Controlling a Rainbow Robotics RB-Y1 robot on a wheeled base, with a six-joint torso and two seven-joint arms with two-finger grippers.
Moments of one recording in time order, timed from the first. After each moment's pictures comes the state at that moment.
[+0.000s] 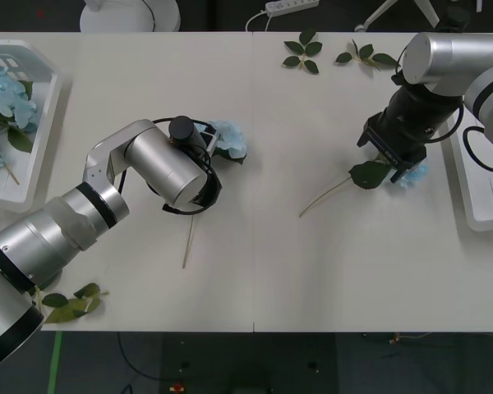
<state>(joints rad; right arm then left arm) -1.18 -0.54 0.62 -0.48 -1.06 1.31 0.52 -0.79 0.41 -0.73 -1.22 0.47 1.12 -1.17</state>
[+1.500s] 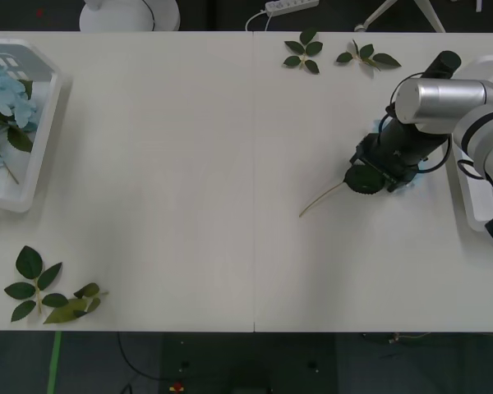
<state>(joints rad) -1.10 -0.51 0.68 -0.44 -1.10 1.07 0.83 -0.79 1.09 -0.36 -1.13 0.44 1.13 -1.44</state>
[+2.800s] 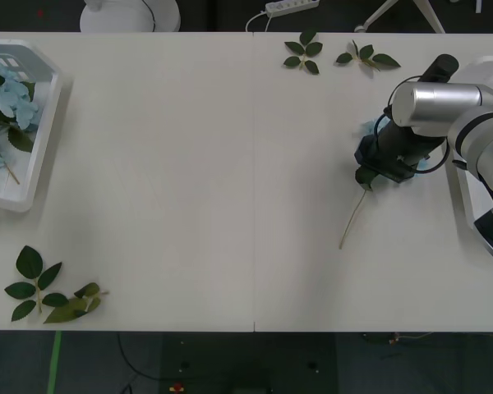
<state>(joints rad) -1.11 -0.48 0.68 -0.38 -1.09 1.01 1.11 -0.33 1.12 0.34 -1.54 1.18 1.33 -1.50</state>
